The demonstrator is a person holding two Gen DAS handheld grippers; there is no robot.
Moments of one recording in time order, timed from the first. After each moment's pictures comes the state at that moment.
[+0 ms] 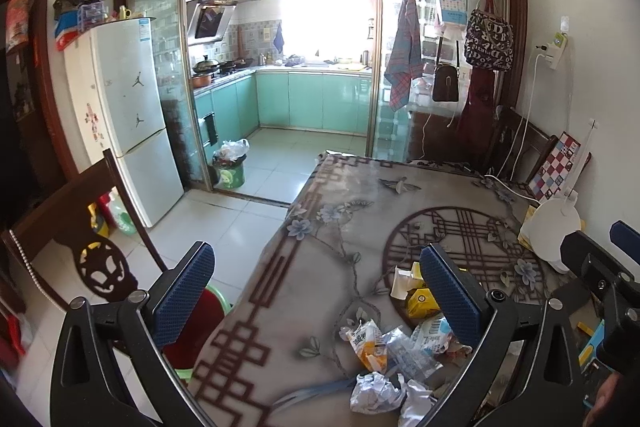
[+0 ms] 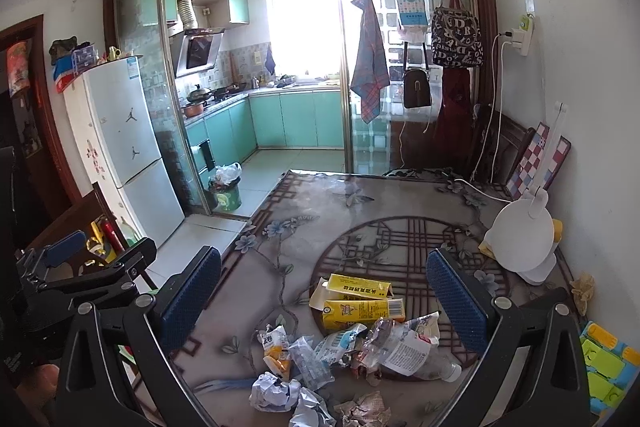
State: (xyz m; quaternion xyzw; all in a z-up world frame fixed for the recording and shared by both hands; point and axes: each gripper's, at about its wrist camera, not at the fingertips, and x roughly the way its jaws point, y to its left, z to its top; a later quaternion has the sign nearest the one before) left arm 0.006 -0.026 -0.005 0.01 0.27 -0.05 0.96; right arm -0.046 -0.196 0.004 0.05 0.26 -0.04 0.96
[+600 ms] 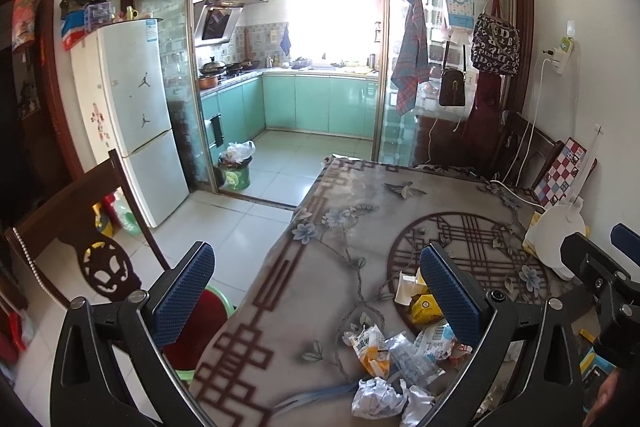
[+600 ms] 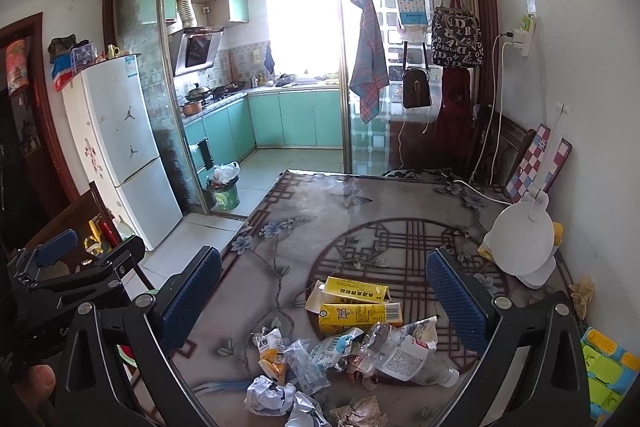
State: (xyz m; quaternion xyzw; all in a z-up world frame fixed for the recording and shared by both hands) left arm 0.004 -0.015 -0.006 0.01 0.27 -0.04 0.96; right arm -0.036 -0.199 -0.002 0.05 0.26 -0.05 0.96
